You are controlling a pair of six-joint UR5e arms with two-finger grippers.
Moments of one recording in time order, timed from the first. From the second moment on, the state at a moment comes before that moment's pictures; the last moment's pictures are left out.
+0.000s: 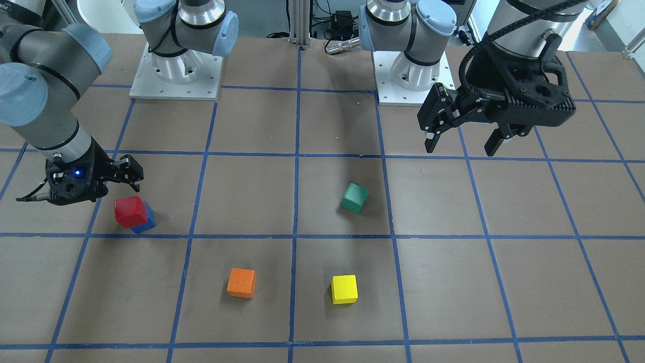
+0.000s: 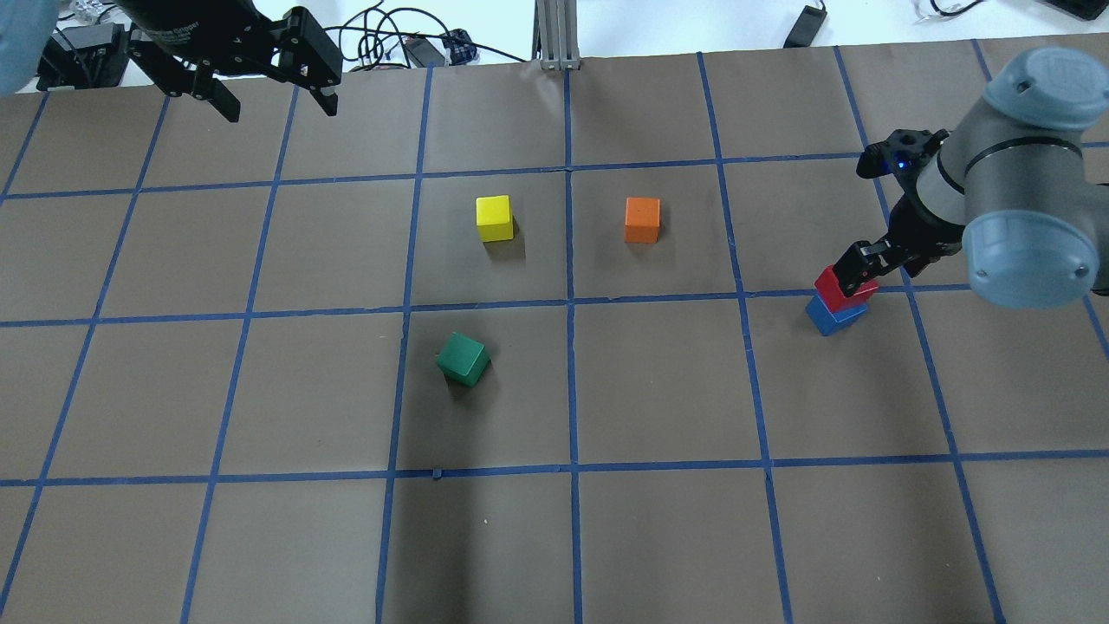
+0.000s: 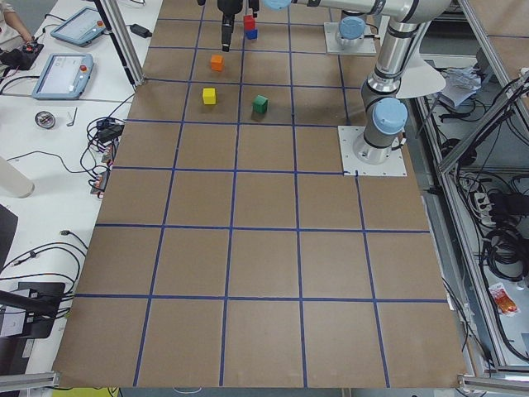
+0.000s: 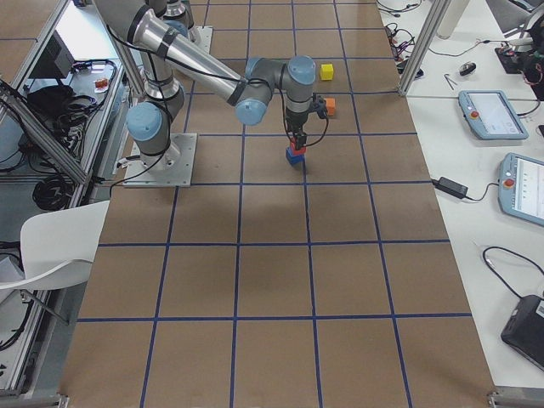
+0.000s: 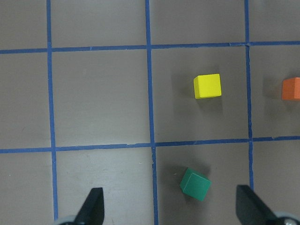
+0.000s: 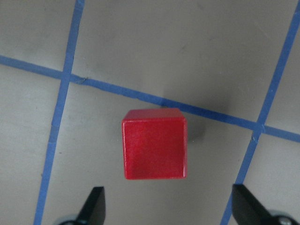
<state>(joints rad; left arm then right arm) -1.55 -1.66 -1.38 -1.53 1.53 0.04 1.29 -1.47 1.96 -2.05 -1.56 -0.54</state>
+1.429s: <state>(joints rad) -1.55 -1.66 -1.38 -1.53 1.53 0.04 1.54 -1.63 1.68 -1.58 -1.55 0.20</state>
